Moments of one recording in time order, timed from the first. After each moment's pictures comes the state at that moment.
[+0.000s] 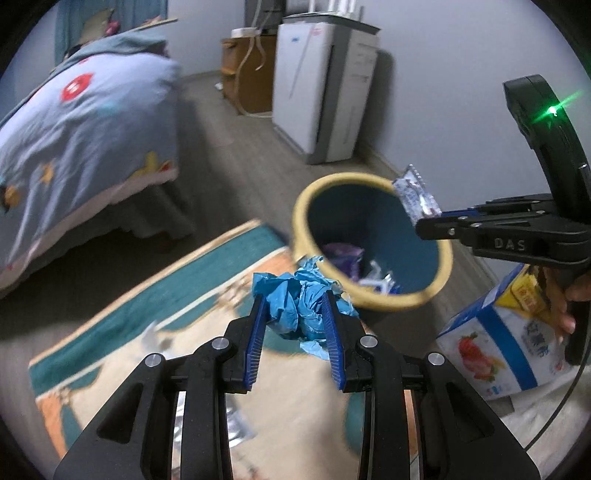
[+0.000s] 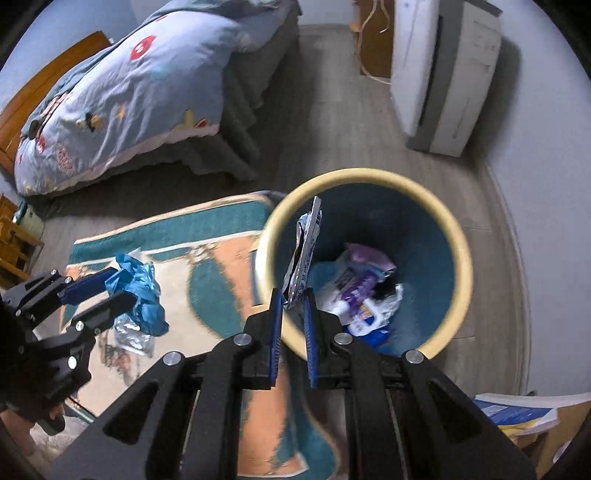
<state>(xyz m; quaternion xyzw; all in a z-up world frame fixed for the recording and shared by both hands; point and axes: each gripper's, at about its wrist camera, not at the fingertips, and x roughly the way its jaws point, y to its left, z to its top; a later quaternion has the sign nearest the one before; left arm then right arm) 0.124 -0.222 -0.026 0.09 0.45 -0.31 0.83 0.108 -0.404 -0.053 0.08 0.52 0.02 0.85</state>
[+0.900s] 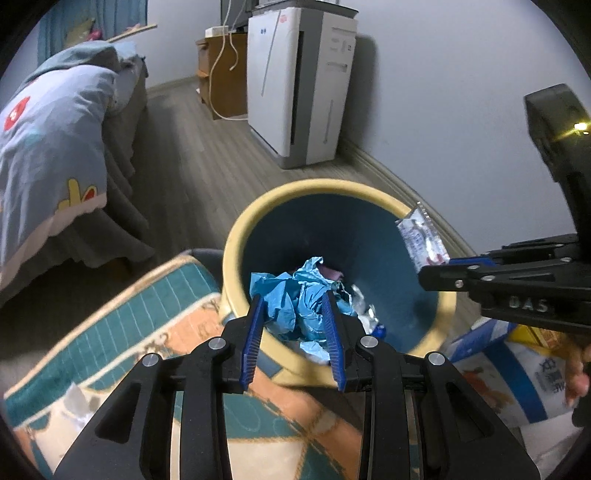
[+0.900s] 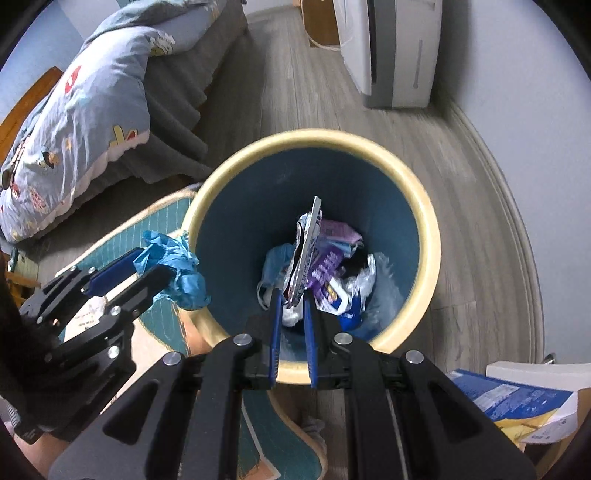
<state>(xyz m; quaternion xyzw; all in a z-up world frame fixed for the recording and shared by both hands) 0.148 -0.320 -0.073 0.10 0.43 -0.32 0.83 0.110 -0.478 -0.098 0.16 0.54 -0.03 0.83</state>
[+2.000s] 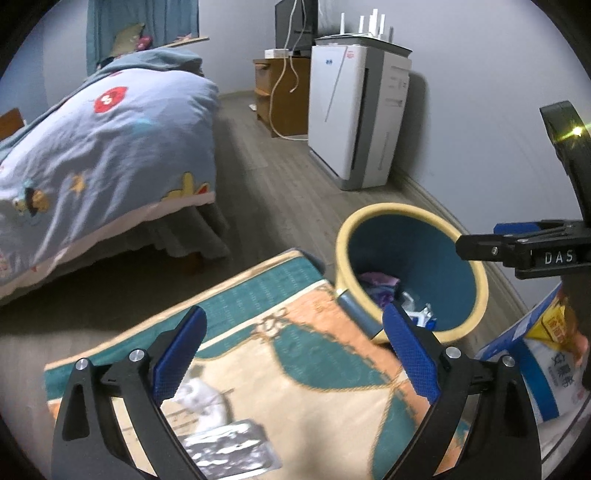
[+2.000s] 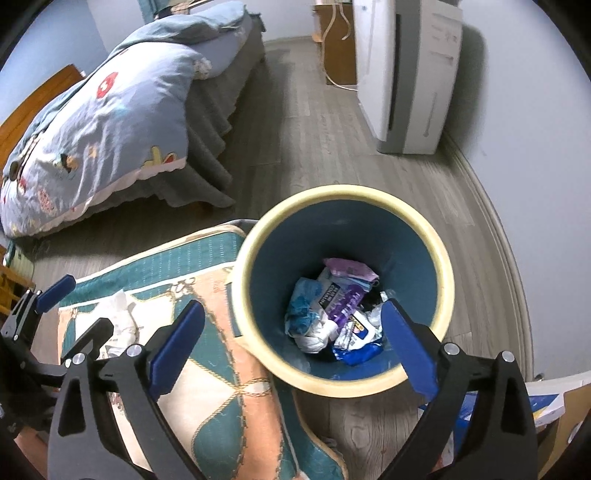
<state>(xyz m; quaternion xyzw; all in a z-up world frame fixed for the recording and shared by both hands) 0.143 -0.202 -0.027 0.09 0.41 -0.25 0.88 0.117 -0.418 -0.048 0.12 0.49 -0.03 0.86</state>
